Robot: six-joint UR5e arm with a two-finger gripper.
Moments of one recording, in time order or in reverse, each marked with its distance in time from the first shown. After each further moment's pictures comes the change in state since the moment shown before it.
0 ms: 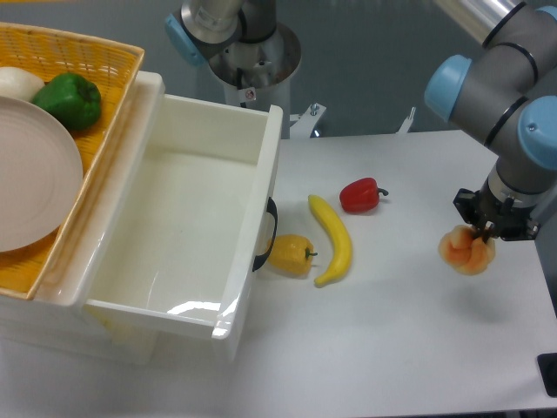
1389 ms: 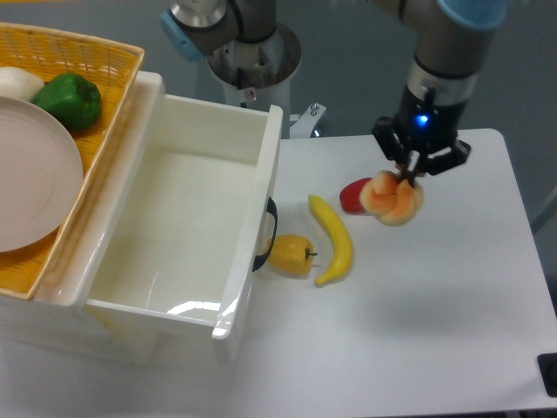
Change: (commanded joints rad) arm -0.156 0.411 -0.135 -0.133 -0.222 -0.299
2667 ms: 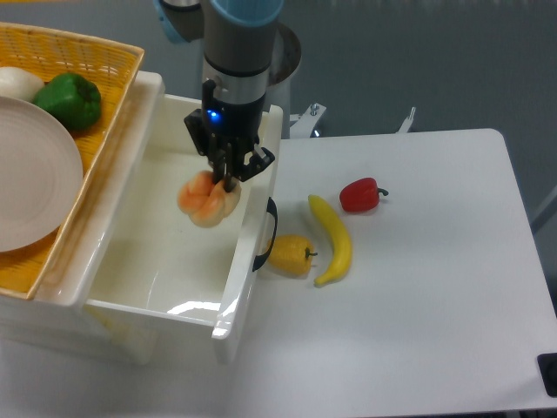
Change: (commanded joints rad) arm -0.312 0.048 -0.140 0.080 -0.069 -0.095
